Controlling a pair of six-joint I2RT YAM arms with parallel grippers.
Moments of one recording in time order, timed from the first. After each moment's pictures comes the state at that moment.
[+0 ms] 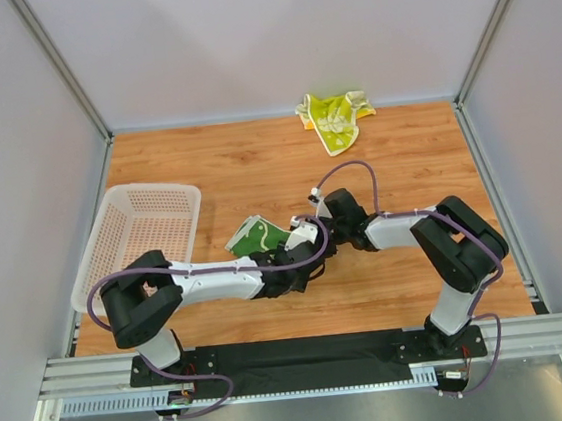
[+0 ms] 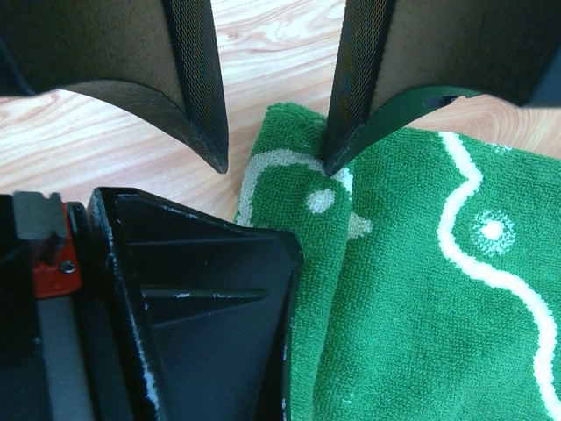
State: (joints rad) left arm -1.16 1.66 0.91 -0.30 -0.45 -0.57; right arm 0.60 1.74 0.75 0.17 -0.54 0.69
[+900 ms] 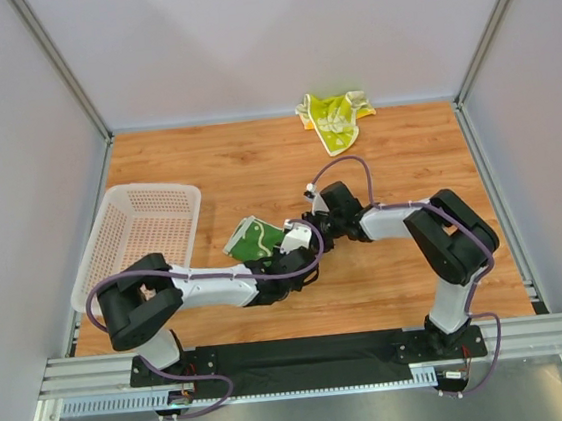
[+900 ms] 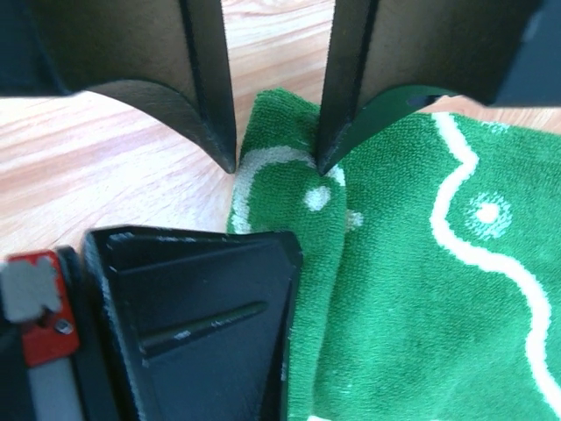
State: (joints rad) left arm -1.16 1.65 0.79 -0.11 -0.52 -0.58; right arm 0.58 1.80 0.84 0.09 -0.58 0.64
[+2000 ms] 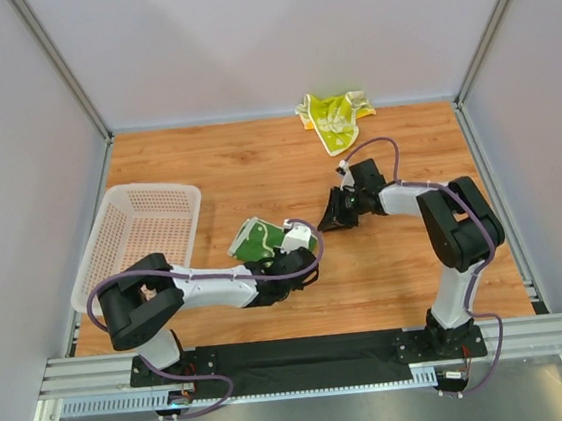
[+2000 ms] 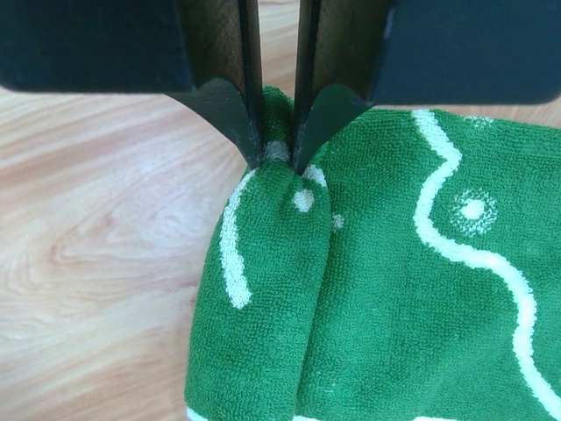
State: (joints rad) left arm -1.16 1.65 0.78 -0.05 -0.53 -0.60; right arm 0.33 1.86 0.98 -0.09 -0.57 0.57
